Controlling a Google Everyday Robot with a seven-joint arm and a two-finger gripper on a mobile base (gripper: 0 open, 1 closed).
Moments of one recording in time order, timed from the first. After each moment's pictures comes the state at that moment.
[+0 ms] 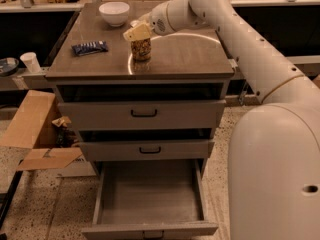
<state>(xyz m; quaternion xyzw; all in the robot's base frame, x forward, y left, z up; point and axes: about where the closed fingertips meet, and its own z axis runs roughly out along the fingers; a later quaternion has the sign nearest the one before) 0.813 0.057 0.911 -0.46 0.71 0.24 0.48</state>
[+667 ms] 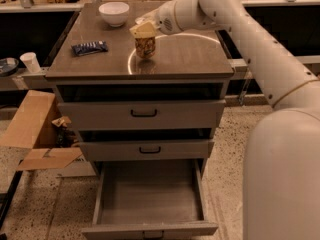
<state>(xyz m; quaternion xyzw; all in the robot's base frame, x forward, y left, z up) 0.798 0.045 0.926 -0.46 0.69 0.25 0.50</state>
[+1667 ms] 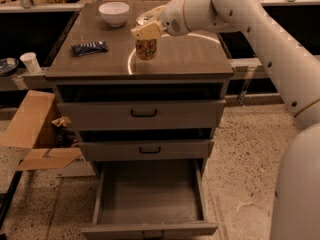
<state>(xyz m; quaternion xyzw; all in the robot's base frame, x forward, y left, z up) 0.749 0.034 0.950 -0.50 0.64 0.26 0.52</state>
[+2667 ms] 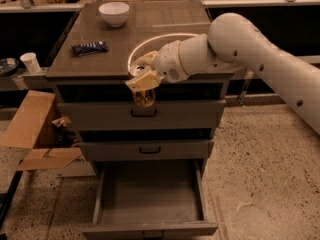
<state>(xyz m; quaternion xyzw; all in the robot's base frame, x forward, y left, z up) 0.615 0.053 0.876 -0.57 0.64 0.27 0.45</state>
